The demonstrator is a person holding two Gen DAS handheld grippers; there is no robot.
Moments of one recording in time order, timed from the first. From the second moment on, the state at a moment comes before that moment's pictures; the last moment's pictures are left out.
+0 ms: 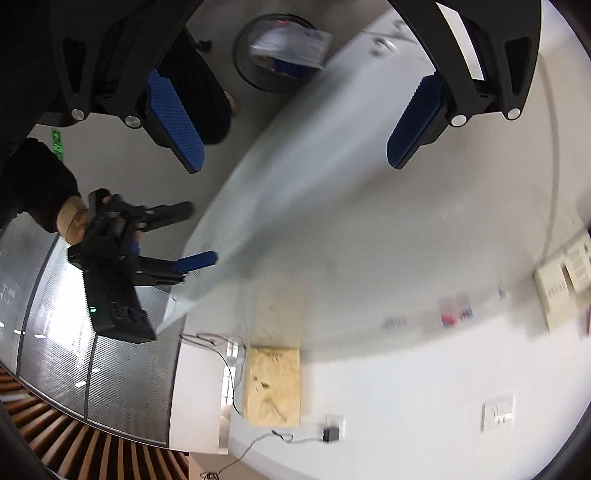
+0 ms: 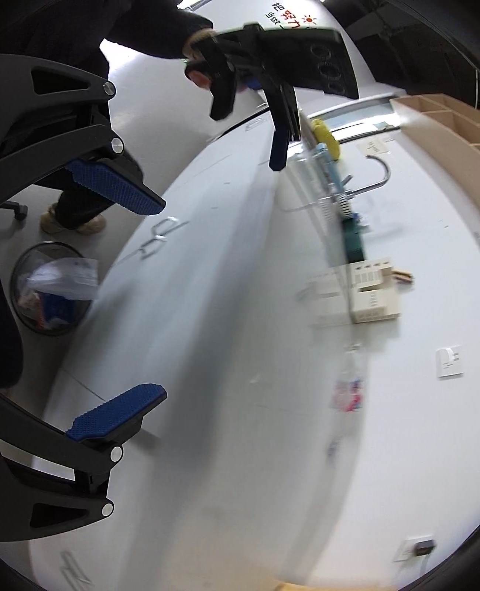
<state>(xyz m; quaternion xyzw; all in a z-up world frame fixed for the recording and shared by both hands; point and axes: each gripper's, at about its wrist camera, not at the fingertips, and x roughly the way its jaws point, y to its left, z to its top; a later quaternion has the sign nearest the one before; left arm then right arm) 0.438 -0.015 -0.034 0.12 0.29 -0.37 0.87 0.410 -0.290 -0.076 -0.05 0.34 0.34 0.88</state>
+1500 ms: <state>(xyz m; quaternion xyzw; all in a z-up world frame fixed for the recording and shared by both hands) 0.970 -0.079 -0.037 0.32 0.30 -0.21 0.87 0.899 -0.293 -0.077 -0.15 0.38 0.23 0.88</state>
